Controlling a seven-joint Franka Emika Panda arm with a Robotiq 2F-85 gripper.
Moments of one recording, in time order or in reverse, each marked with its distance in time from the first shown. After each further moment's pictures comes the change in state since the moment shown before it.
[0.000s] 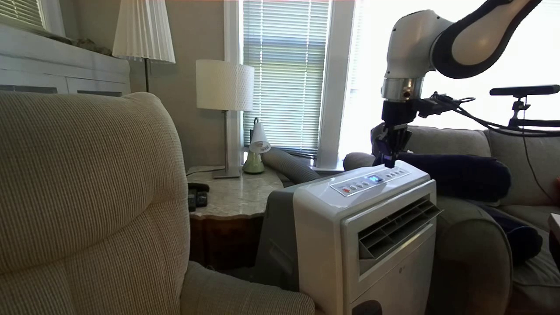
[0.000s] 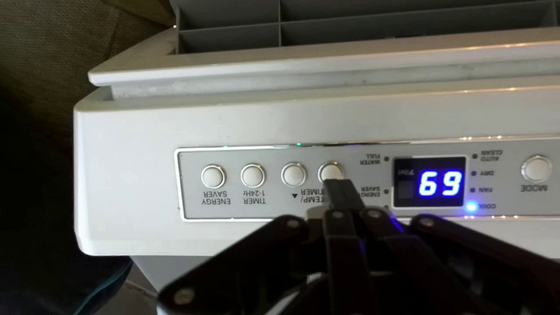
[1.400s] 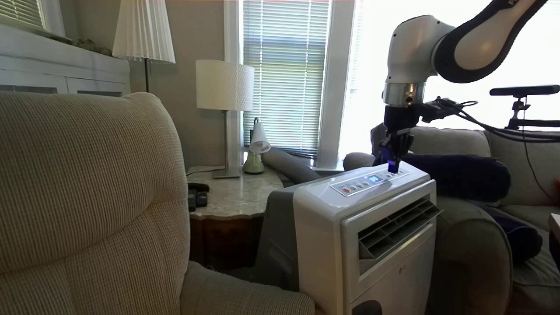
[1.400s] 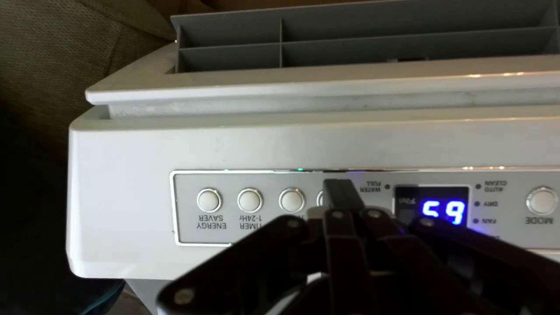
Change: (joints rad) arm 0.002 0.012 0.007 -0.014 0.000 -0.002 -0.006
